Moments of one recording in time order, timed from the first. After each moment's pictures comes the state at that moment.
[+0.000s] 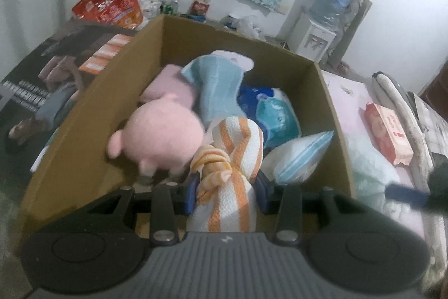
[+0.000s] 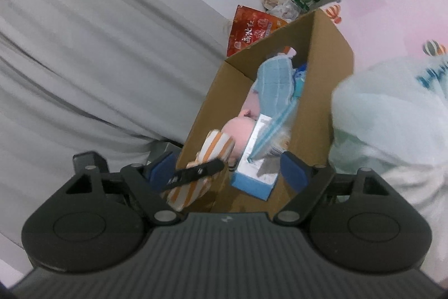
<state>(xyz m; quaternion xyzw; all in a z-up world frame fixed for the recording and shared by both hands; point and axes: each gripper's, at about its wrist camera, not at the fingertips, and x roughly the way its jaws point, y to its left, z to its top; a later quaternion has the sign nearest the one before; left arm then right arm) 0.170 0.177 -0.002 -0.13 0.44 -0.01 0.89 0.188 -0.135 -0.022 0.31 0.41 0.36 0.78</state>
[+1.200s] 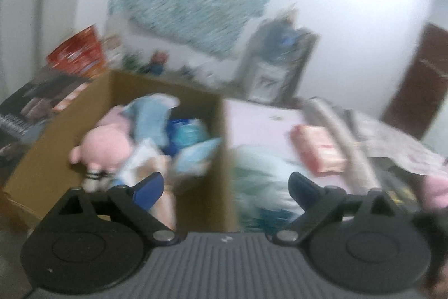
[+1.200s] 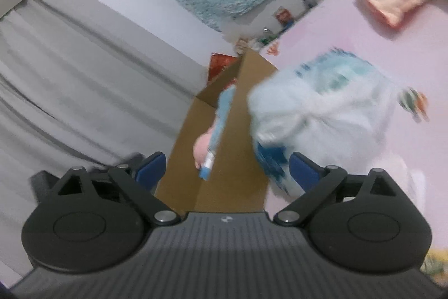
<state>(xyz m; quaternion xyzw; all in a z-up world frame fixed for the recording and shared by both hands) 0.044 0.083 0.072 -0.12 0.31 -0.08 0.94 0.055 -0.272 -0.058 0.38 0.35 0.27 0.81</state>
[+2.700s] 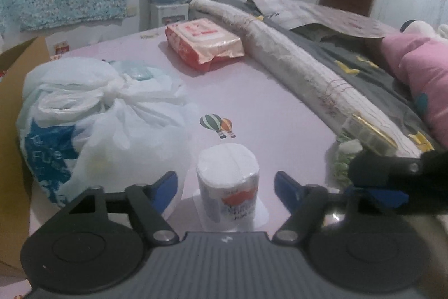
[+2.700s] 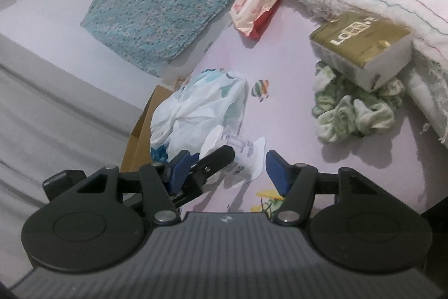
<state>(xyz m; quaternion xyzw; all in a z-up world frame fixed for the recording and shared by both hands) 0.066 -0.159 -0.076 0.05 0.39 -0.23 0.89 -0.021 -0.387 -0.135 0.44 0.32 0.12 0.83</state>
